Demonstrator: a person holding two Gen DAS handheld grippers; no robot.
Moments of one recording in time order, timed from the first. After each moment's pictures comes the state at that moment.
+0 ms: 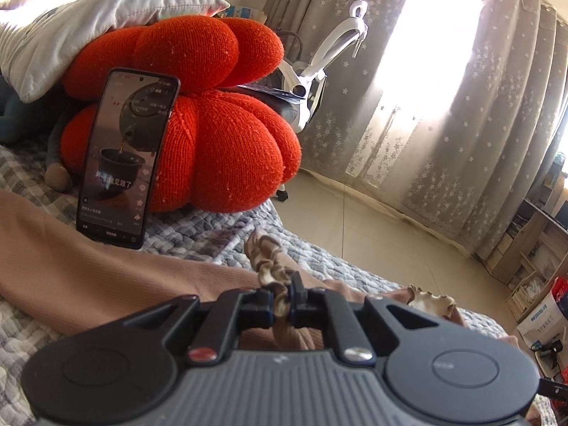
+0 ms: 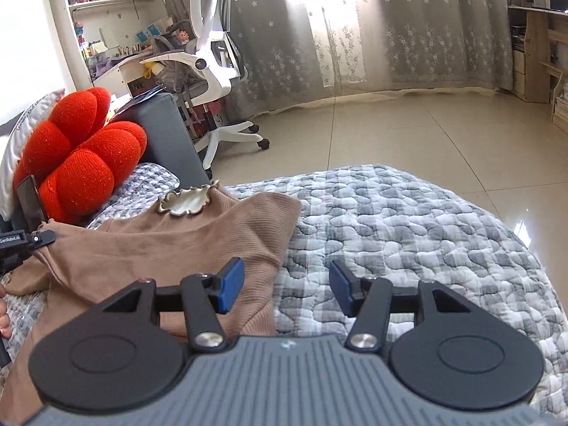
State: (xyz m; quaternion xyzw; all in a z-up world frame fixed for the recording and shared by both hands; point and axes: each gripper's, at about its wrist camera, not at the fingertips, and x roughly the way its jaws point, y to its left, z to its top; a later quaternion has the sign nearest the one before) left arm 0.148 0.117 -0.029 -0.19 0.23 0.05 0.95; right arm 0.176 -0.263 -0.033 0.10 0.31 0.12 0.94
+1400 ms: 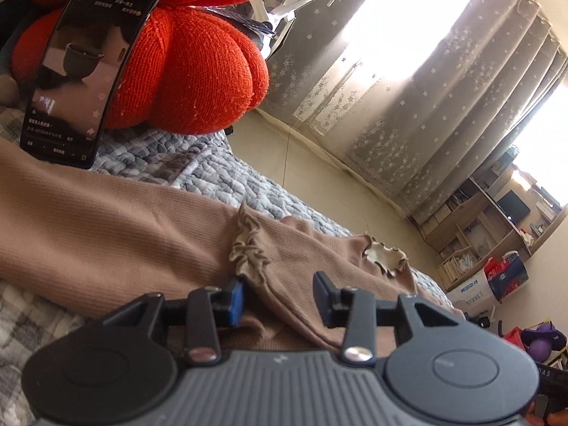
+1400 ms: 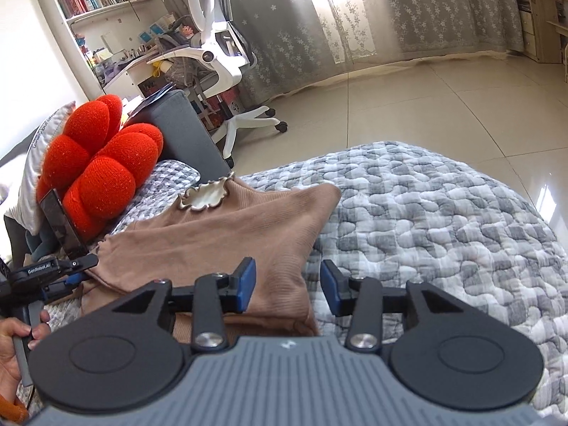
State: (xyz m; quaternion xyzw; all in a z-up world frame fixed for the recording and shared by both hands) left arm 0.159 0.132 -0.055 -0.26 0.31 -0.08 0.91; right arm 0.166 -0.293 -0.025 0.15 0.34 0.16 0.91
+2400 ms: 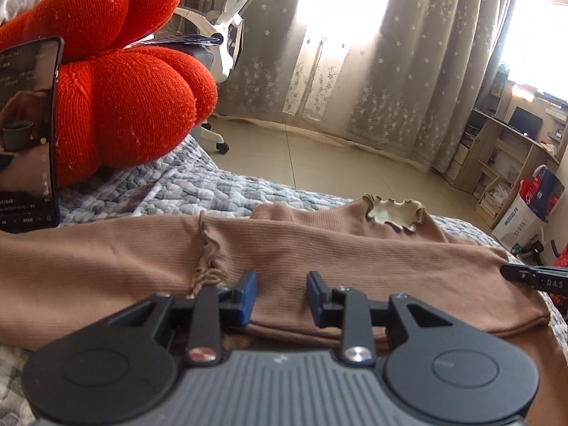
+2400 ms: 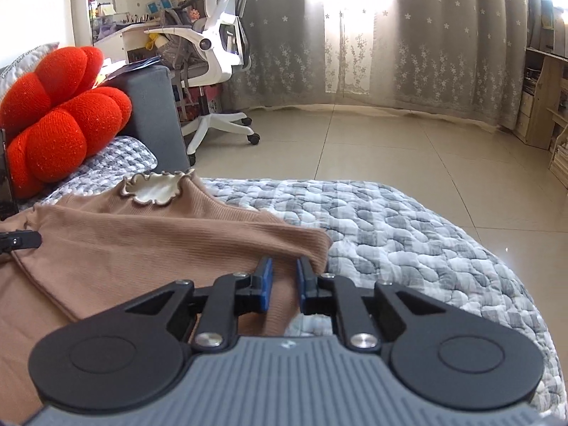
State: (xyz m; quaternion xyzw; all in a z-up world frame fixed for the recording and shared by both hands) left arm 0.173 0.085 -0.057 -0.10 0.30 -0.08 0.95; right arm 0.227 -0.260 -0.058 0.03 0.30 0.11 0.95
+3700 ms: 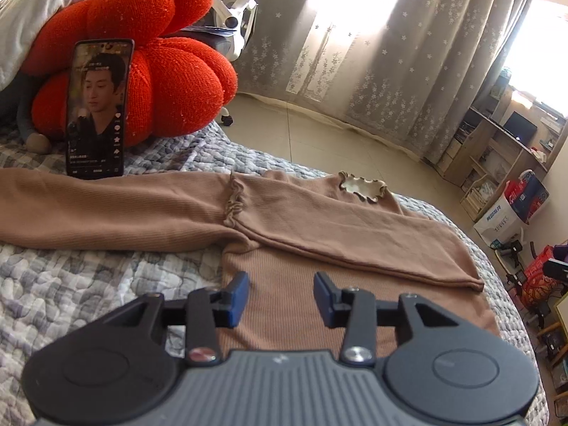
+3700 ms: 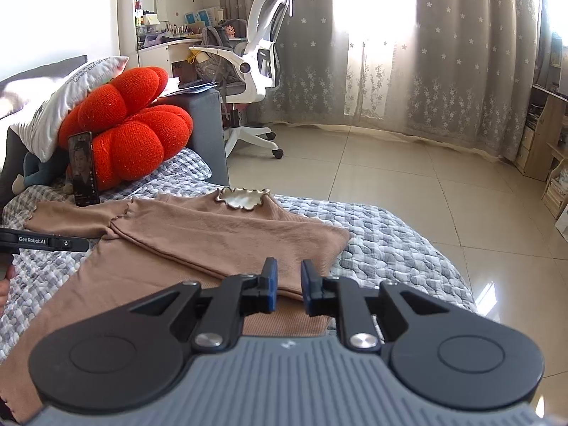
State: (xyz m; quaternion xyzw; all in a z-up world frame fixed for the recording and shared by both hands) left arm 0.065 0.109 -0.001 -0.14 0.35 -0.07 0.92; right arm 0.075 -0.233 0.051 -0.03 0.29 0.13 0.95
